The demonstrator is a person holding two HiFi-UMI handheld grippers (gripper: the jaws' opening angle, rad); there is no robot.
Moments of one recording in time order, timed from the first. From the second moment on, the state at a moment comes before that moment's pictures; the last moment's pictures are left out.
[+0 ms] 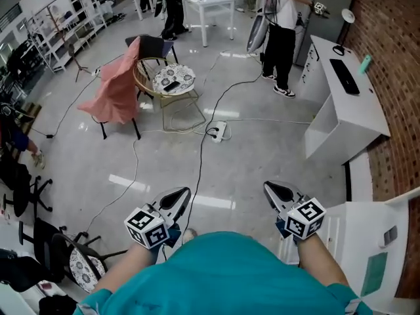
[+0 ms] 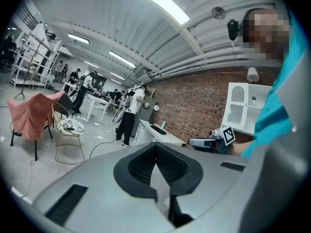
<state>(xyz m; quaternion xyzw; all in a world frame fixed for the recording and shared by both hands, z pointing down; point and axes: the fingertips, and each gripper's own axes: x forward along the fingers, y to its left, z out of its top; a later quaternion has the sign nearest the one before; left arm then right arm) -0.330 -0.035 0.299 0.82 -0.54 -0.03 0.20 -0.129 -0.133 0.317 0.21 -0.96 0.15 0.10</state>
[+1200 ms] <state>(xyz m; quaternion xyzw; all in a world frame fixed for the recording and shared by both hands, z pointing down) -0.061 -0.142 0.450 0.92 -0.24 0.13 0.28 0.147 -0.134 0.549 0.47 -0.81 0.26 0.23</state>
